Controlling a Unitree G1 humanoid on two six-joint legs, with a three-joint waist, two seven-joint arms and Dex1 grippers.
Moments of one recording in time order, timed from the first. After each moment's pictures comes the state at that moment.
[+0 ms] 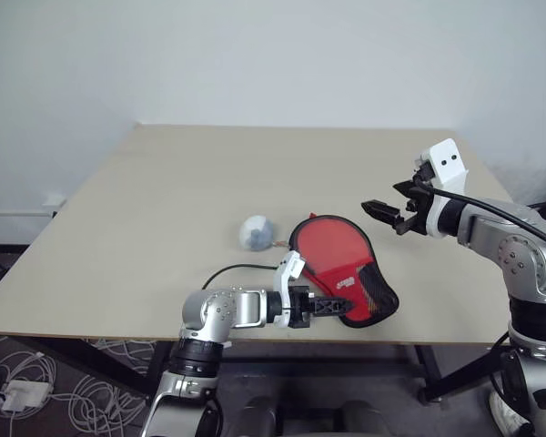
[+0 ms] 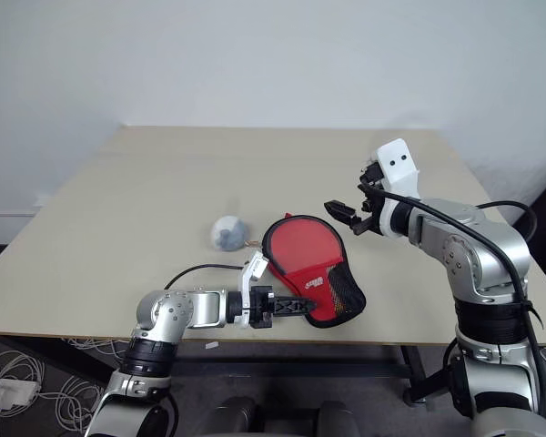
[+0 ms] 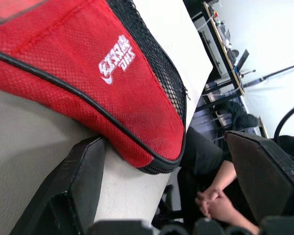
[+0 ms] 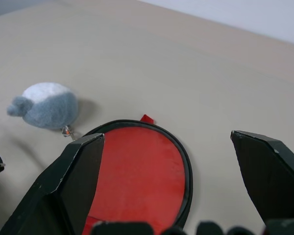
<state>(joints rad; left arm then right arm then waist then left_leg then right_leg) -0.39 0.07 -0.03 0.04 -0.70 1.32 -0.53 -0.62 -0.58 -0.06 -0.30 0.49 1.13 0.46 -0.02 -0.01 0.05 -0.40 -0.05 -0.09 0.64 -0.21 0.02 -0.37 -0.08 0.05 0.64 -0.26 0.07</state>
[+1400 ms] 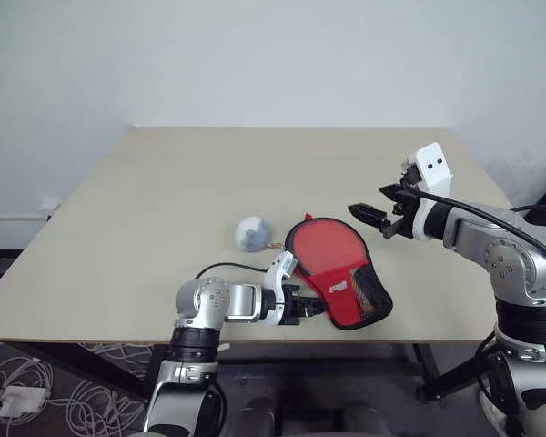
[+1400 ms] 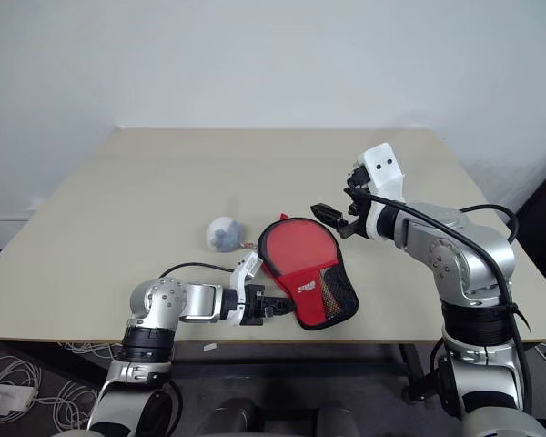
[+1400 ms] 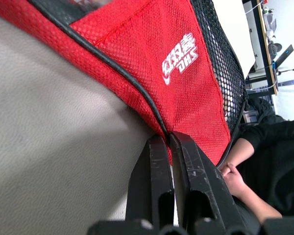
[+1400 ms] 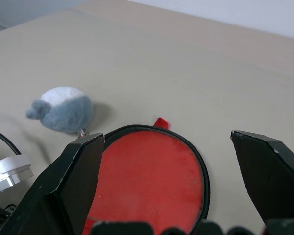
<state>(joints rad) -0.43 0.09 0.05 0.07 -0.69 1.49 -0.39 -0.62 -0.52 -0.05 -0.32 0.50 1.15 0.44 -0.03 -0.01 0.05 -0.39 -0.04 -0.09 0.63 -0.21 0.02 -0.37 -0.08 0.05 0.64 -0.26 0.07</state>
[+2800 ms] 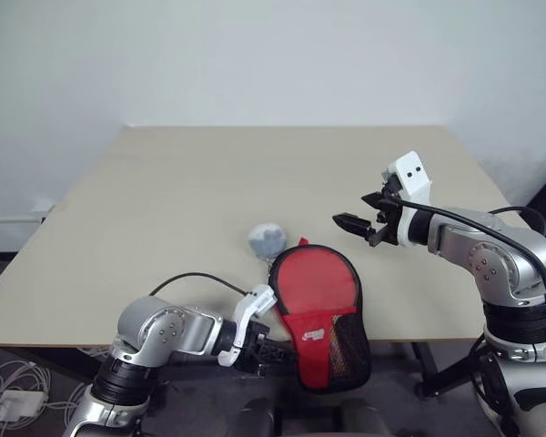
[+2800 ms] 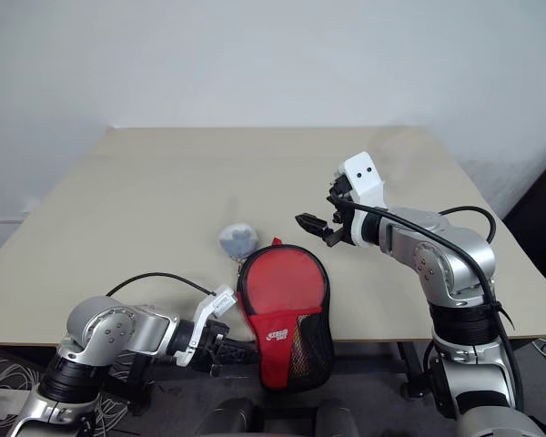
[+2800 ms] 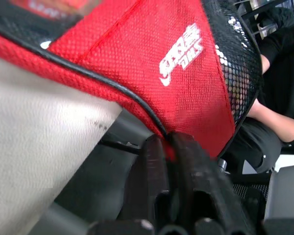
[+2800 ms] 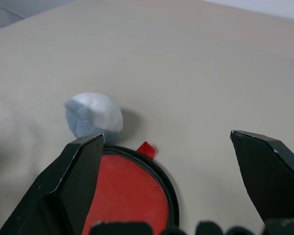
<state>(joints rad) -0.27 0.50 -0.13 -0.30 -0.88 1.54 -0.59 -0.63 -0.49 0.02 -0.31 0.51 1.14 0.46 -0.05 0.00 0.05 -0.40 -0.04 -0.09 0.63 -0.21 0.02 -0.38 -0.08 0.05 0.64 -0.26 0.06</state>
